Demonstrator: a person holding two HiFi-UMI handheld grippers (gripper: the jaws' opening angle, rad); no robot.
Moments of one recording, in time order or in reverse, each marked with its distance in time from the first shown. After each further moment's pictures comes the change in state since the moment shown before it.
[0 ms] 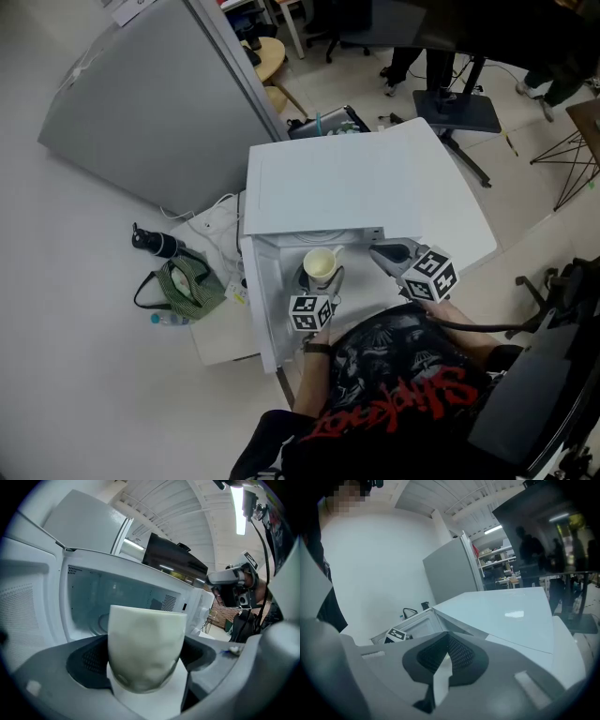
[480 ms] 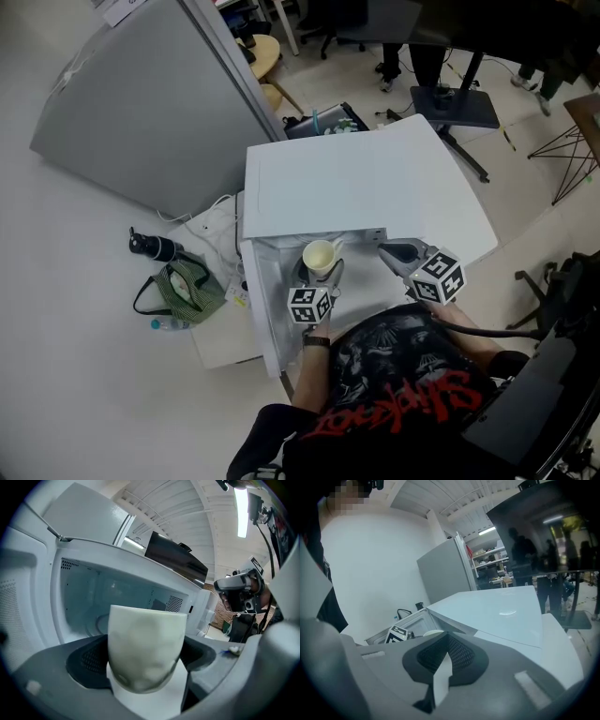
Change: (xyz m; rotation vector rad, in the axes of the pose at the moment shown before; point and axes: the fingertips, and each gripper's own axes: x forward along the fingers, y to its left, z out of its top) left arm 0.020 0.014 0.009 -0.014 0.005 -0.031; right arm -0.008 -0.015 -0.004 0.034 -0.005 -0.069
